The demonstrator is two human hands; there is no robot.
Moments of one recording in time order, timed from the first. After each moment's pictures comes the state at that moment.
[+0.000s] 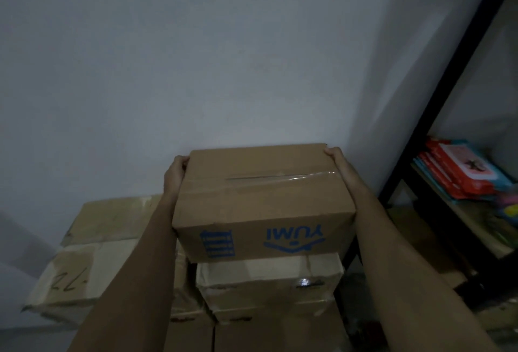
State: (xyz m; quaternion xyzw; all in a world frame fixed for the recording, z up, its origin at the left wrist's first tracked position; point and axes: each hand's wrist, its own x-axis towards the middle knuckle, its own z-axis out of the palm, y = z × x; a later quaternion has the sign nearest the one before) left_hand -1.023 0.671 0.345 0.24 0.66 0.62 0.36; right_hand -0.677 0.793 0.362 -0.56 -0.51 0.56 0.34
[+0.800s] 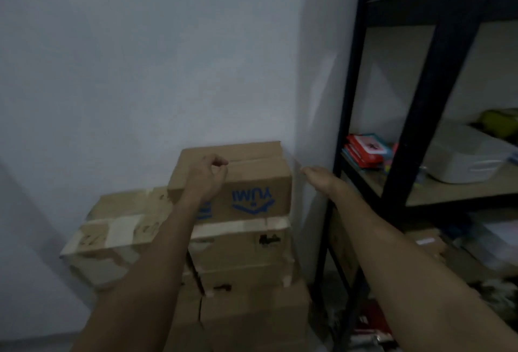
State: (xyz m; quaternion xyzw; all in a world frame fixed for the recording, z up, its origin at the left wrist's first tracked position) left_hand -0.848 0.545 0.424 0.59 0.69 0.41 0.04; right_hand -0.581 0.677 0.394 -0.58 -0.66 0.43 0.22
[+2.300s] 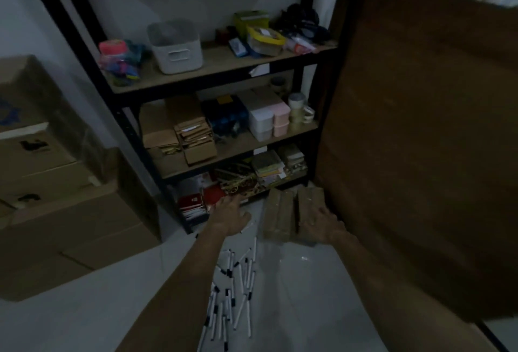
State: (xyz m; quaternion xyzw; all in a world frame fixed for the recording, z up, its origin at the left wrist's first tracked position) left_hand -0.067 0.339 0.233 0.68 0.68 -0.01 0.27; right_hand 0.196 0.332 0.192 -0.71 -0.62 0.32 -0.02
